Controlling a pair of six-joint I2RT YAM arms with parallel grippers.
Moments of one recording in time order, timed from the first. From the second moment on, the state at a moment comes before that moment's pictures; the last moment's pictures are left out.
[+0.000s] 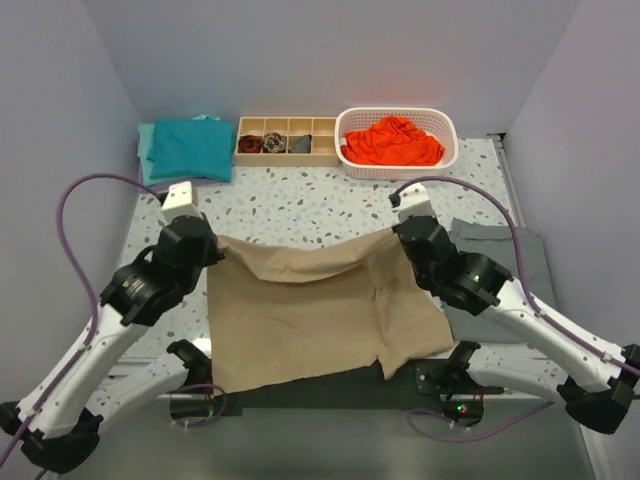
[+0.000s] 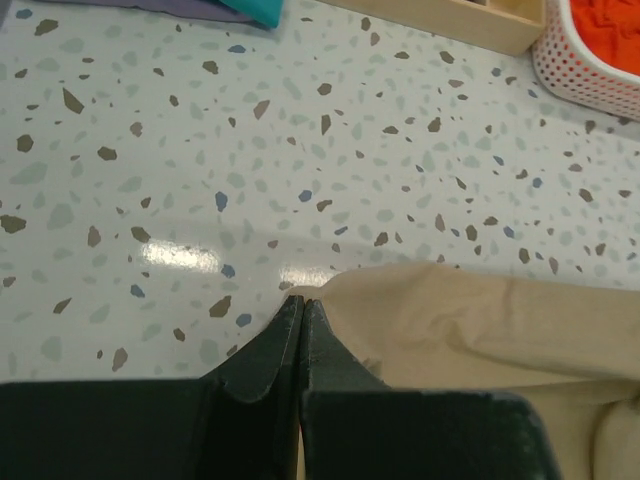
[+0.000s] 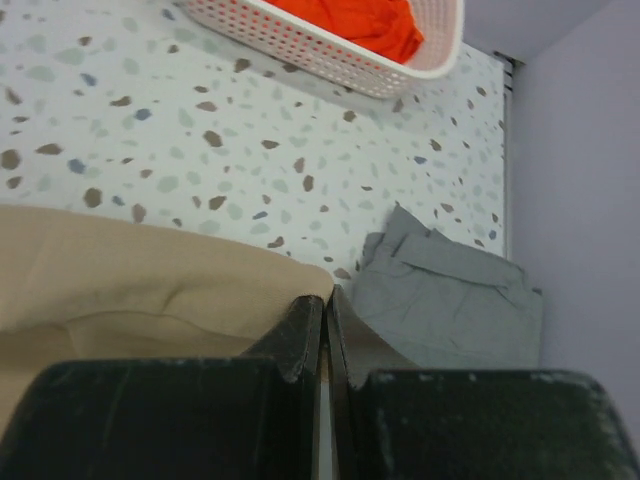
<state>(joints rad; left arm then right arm) -0.62 0.74 1.06 -0.89 -0.55 -0.58 0.95 0.97 1.06 -0.66 0.83 0.02</state>
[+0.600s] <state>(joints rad) -0.31 1.35 0.95 -0.27 -0.56 -0.43 0.42 1.39 1.07 -0.35 0.67 0.12</state>
